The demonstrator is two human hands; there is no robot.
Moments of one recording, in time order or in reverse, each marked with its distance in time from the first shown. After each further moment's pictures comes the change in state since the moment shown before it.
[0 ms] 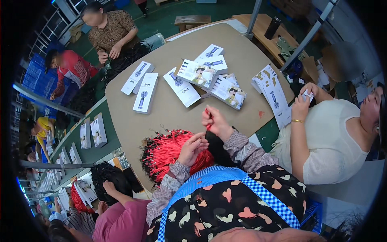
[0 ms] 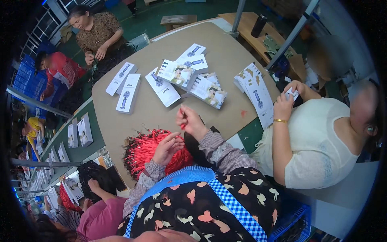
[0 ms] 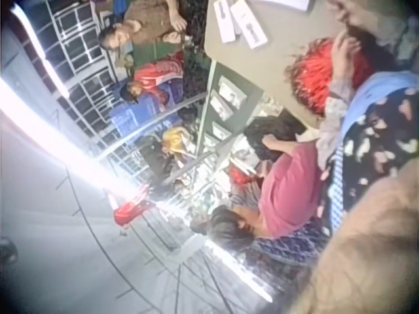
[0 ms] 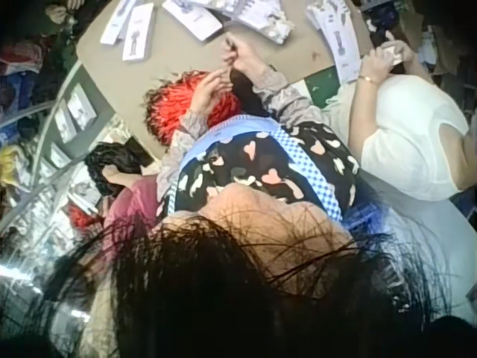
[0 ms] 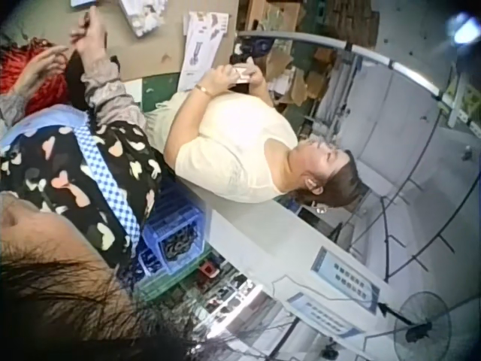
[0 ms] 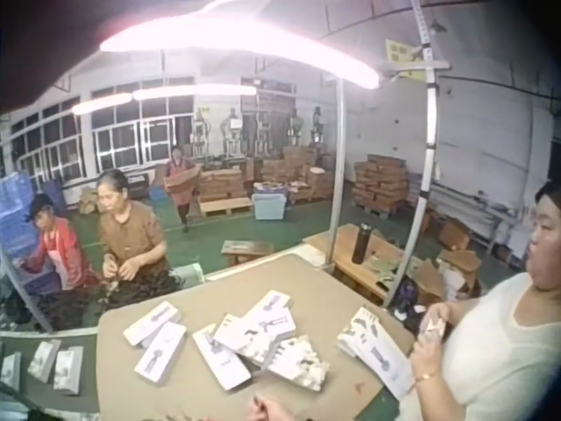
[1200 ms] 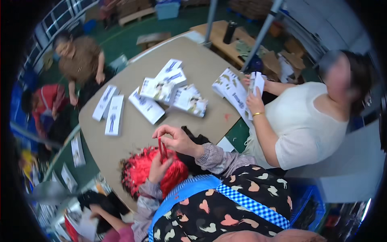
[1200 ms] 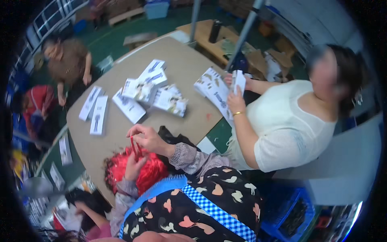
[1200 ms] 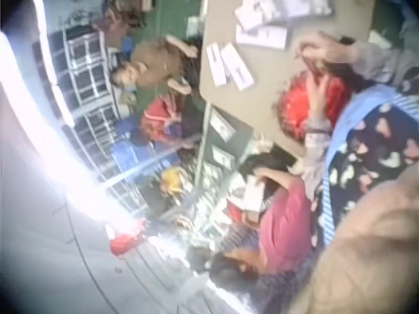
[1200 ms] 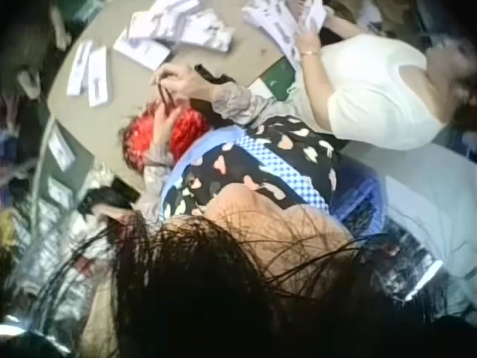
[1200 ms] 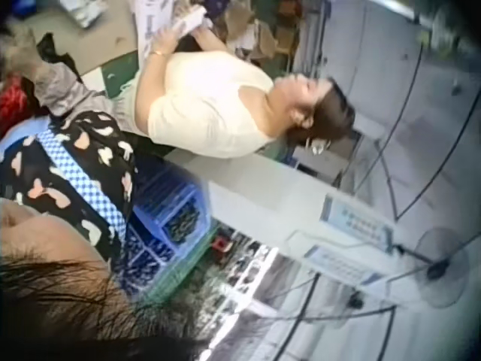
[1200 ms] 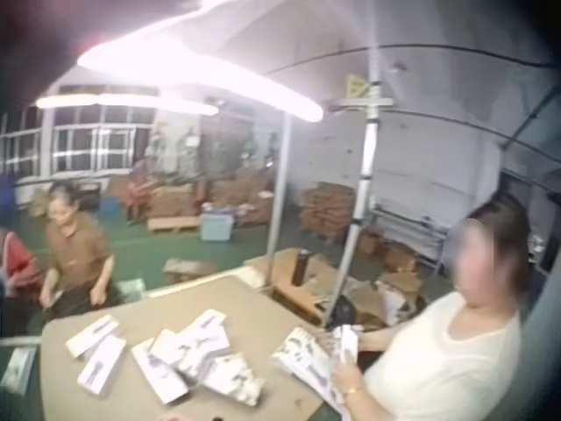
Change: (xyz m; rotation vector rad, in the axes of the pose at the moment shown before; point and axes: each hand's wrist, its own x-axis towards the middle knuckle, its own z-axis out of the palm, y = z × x) left_hand -0.029 0.021 0.023 0.820 -0.043 0.261; right_hand -0.067 -0.014 0.075 -0.905 -0.308 -0.521
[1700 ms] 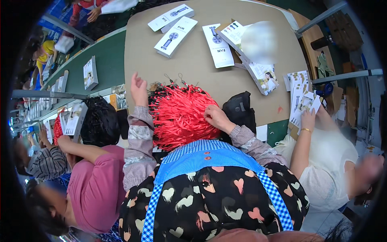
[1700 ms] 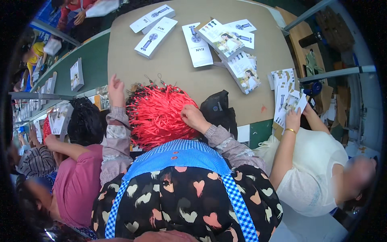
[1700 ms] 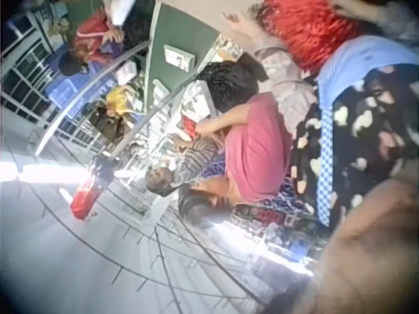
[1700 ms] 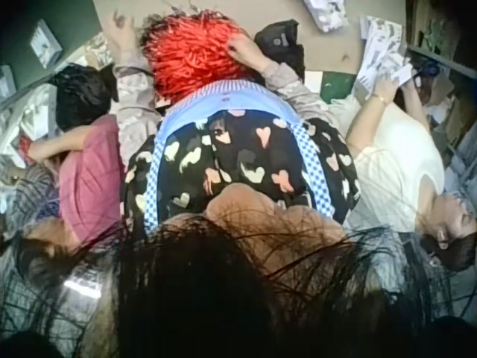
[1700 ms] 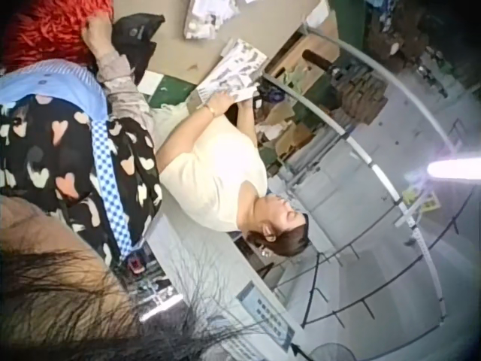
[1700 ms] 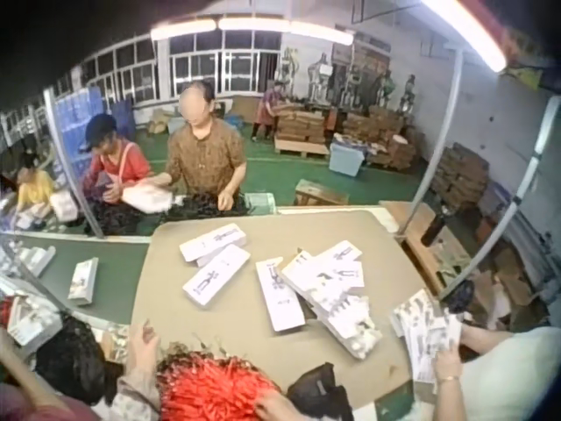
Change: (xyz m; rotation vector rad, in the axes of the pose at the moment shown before) left_hand -0.044 -0.088 -0.210 0.192 1.207 0.007; right_hand -0.061 0.175 0.033 -0.753 -0.566 0.091
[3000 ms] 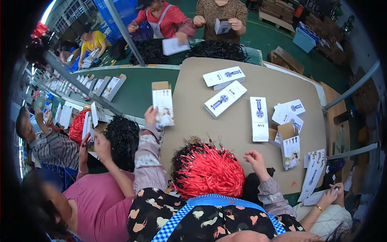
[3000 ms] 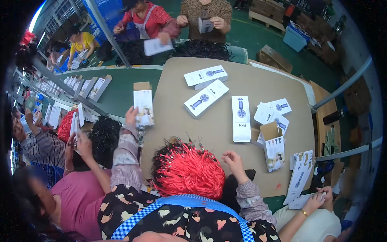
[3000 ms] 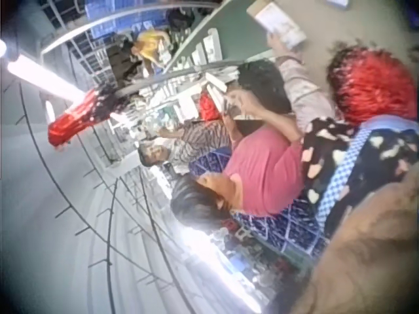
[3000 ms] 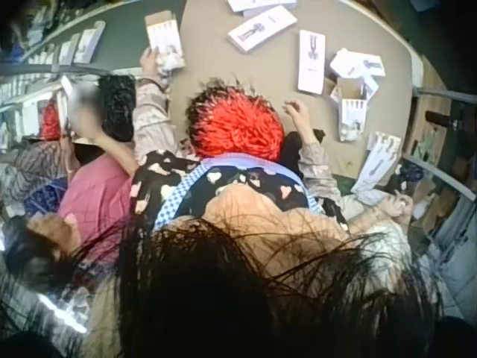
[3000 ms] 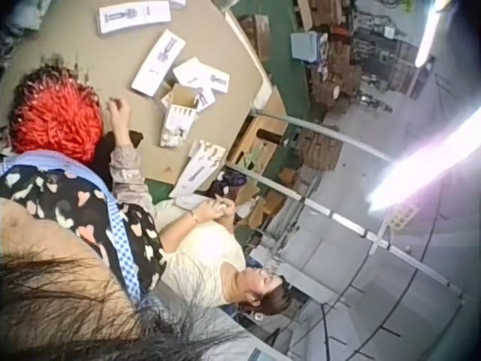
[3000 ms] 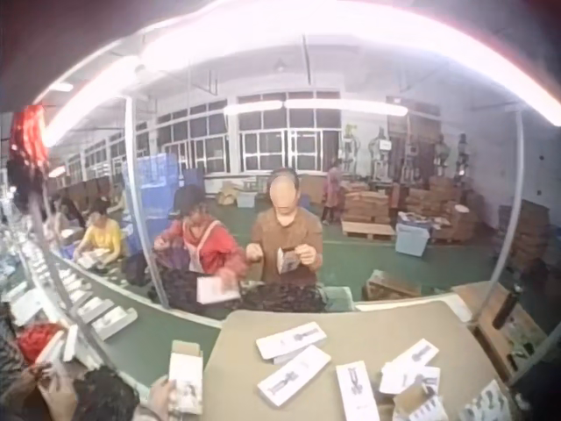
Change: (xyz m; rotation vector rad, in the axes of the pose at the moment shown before) left_hand 0.193 -0.117 -0.105 -0.195 0.145 -0.101; right_hand 0.074 0.013 -0.071 0.729 0.220 0.425
